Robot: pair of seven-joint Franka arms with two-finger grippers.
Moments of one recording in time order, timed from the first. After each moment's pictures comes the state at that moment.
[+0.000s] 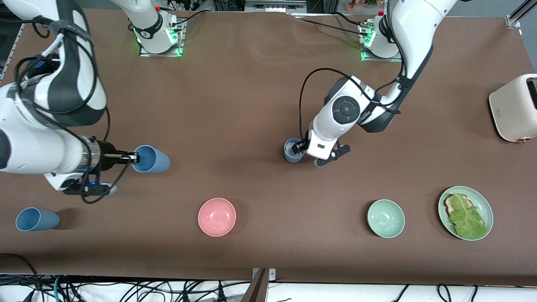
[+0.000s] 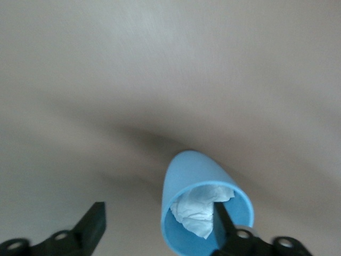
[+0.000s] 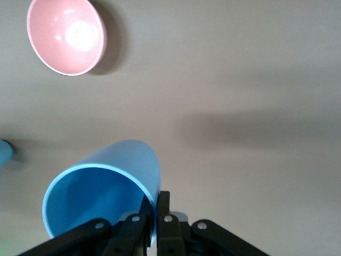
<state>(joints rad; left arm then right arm) -0.15 0.56 -0.44 -1.68 0.05 2.17 -1.09 0.21 0.59 -0.04 -1.12 0.19 1.53 0.25</state>
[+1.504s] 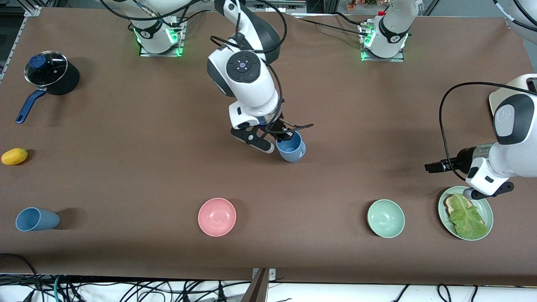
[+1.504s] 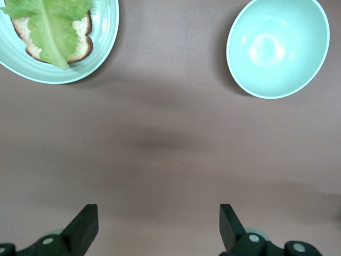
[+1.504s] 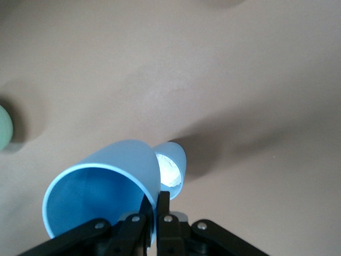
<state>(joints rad) 0.41 0.53 -0.42 -1.47 0.11 1.74 -0.26 0.75 0.72 0.01 -1.12 0.12 2.03 1.23</state>
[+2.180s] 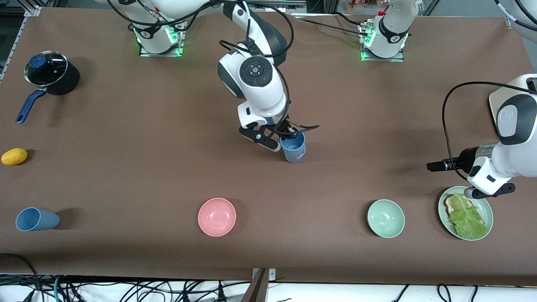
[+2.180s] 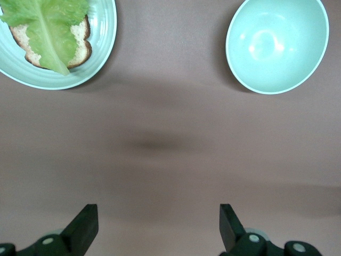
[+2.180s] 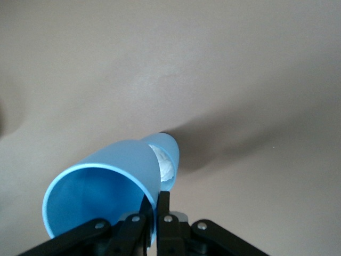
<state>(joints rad) 0.42 0.53 -0.42 -1.47 0.11 1.74 -0.21 0.77 0.74 0.01 -1.14 0.11 2.03 1.26</state>
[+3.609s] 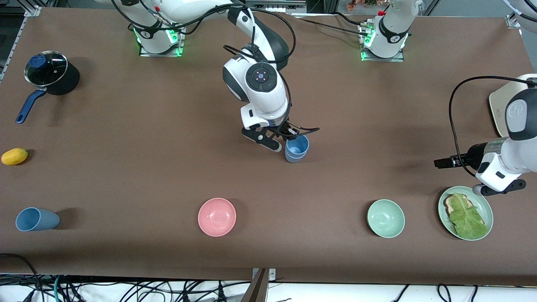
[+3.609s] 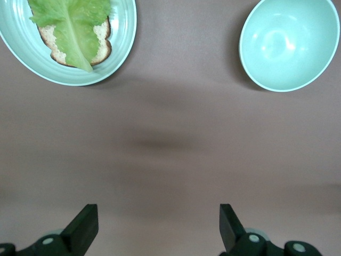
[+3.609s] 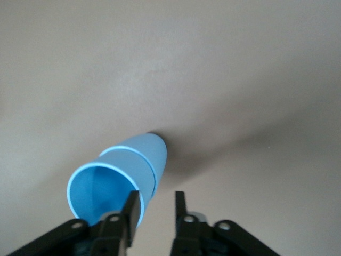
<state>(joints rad) 0.44 0.49 -0.43 -1.47 0.12 1.71 -0.21 0.78 0.75 -0.01 -1.17 0.11 2.05 1.27</state>
